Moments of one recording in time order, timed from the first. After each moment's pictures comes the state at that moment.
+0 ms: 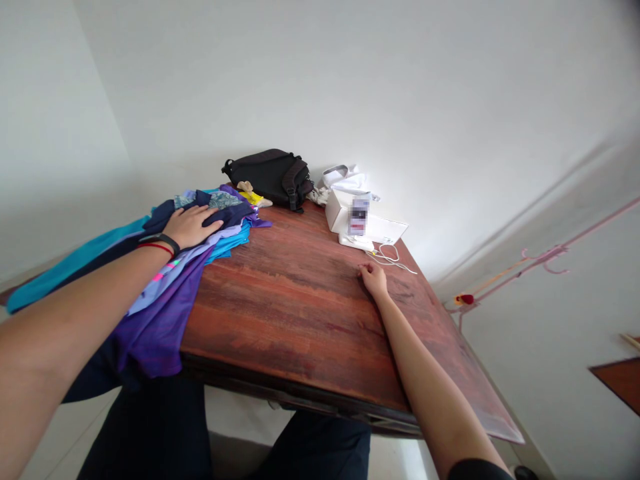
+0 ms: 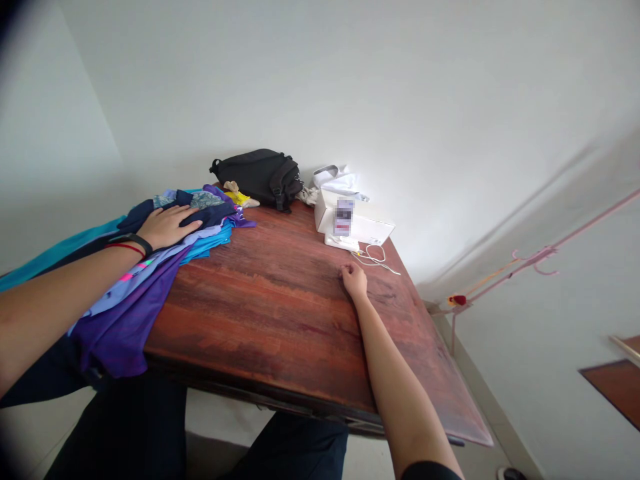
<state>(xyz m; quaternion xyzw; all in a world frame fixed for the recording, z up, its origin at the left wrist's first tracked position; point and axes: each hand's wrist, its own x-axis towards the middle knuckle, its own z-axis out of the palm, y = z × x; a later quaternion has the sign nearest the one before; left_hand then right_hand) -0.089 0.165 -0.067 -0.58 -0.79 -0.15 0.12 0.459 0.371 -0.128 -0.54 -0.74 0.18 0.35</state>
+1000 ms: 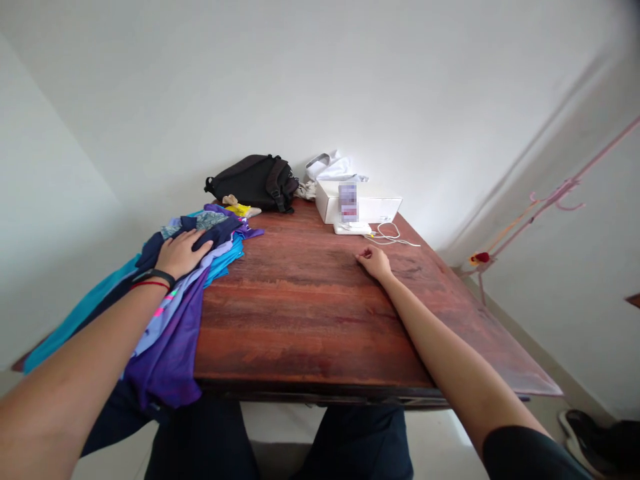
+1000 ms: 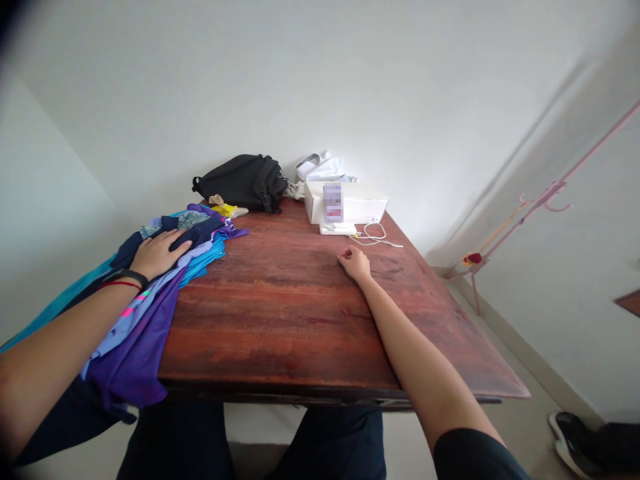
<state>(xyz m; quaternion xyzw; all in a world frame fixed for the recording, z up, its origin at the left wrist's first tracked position) -0.080 0.161 -0.057 -0.59 -0.78 -0.16 0.12 0.453 0.358 -0.116 -0.57 -0.74 0.16 0.33</state>
